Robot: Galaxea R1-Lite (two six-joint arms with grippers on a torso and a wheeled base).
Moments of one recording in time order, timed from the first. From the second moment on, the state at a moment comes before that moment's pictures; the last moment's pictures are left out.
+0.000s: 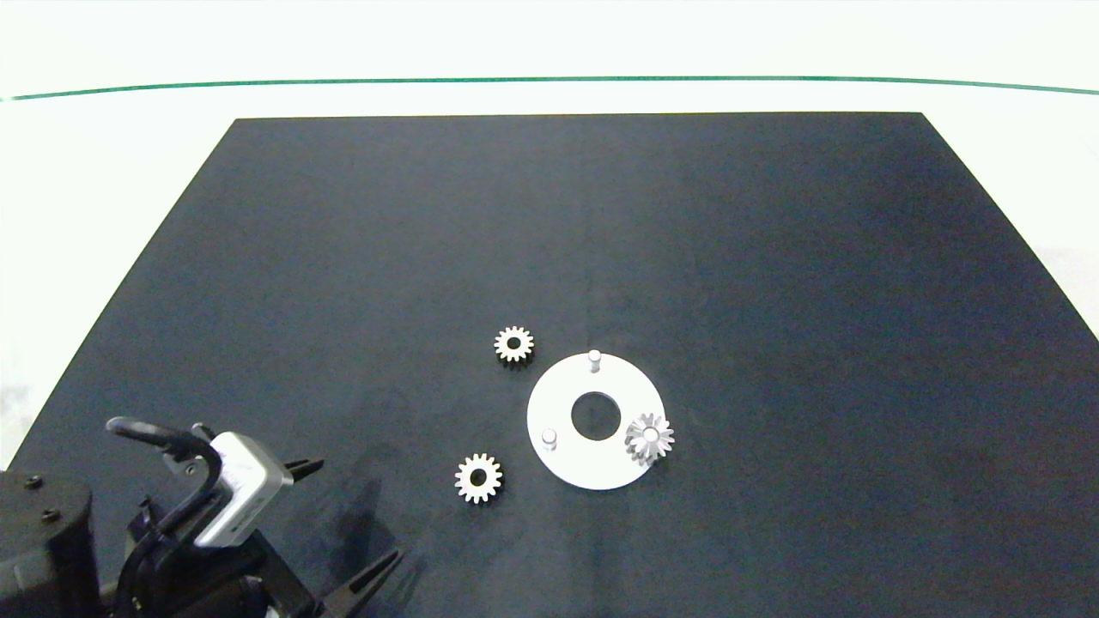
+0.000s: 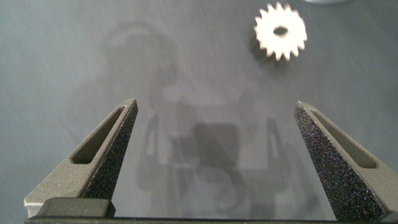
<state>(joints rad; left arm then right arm) -0.57 1.25 -0.19 -0.69 0.07 0.24 0.06 0.25 -0.72 0.37 -0.46 -0.20</state>
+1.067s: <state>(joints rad) -0.83 1.50 -0.29 -0.85 0.21 0.22 0.06 0.28 -0.73 0.37 -0.46 -0.20</state>
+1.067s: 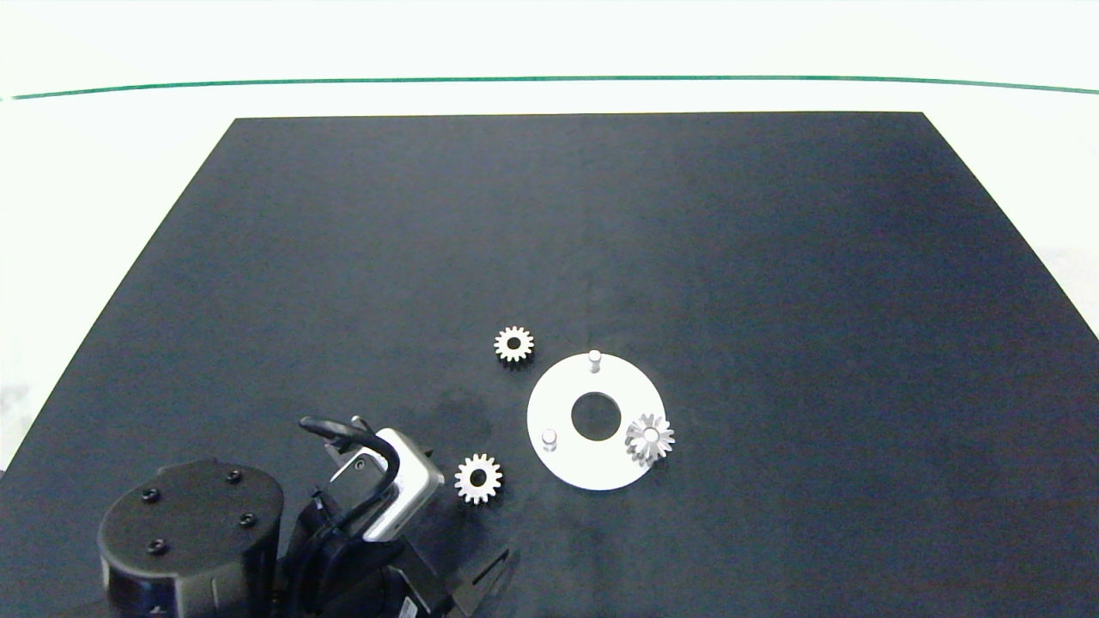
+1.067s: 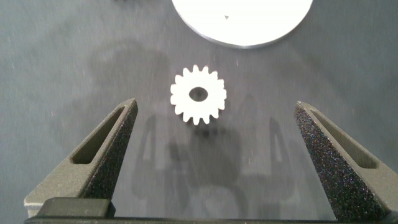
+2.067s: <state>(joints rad) -0.81 1.63 -0.31 -0.93 0.25 0.22 0.06 0.27 -0.76 0.40 -0.46 -0.20</state>
